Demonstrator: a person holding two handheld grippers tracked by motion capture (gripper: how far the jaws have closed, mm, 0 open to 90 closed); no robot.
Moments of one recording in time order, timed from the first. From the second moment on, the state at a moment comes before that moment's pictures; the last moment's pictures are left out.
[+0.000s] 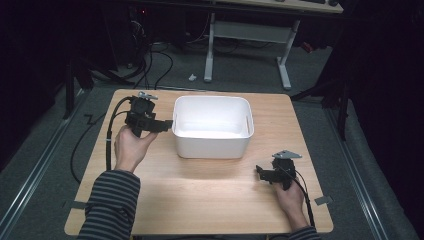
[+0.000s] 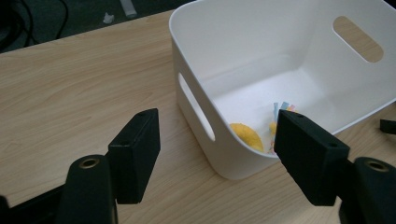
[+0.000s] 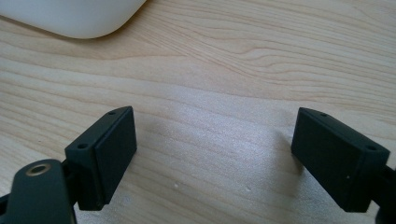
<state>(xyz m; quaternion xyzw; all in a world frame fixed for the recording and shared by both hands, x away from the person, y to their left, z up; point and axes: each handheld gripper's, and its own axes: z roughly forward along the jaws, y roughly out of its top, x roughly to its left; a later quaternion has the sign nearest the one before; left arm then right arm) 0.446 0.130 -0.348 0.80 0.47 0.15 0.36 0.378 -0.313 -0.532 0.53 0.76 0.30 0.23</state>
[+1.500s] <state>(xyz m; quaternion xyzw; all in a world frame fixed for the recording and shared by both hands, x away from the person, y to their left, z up) 0.399 0.191 -0.384 0.76 0.50 0.15 0.38 0.377 -0.312 -0.532 0.53 0.76 0.30 0.23</state>
